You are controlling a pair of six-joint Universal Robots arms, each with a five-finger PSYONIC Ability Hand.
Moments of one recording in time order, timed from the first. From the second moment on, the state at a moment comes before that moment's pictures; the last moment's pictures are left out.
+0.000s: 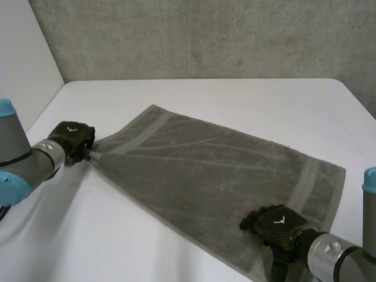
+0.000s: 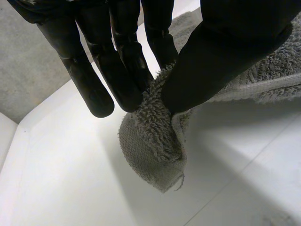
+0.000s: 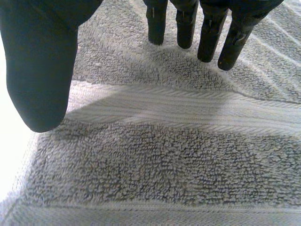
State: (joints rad) left arm 4.65 -2.23 -1.36 3.20 -1.32 3.64; right arm 1.89 -1.39 2.03 0.16 1.26 2.64; left_hand 1.16 1.22 1.21 1.22 1.02; right_hand 0.20 0.24 0.21 0.23 0.05
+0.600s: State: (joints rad) left arm 4.65 -2.23 -1.37 3.20 -1.32 3.64; right arm 1.91 -1.42 2.22 -0.18 1.20 2.63; left_hand 1.16 1.22 1.21 1.22 1.02; right_hand 0.29 0.32 0.33 0.33 0.13
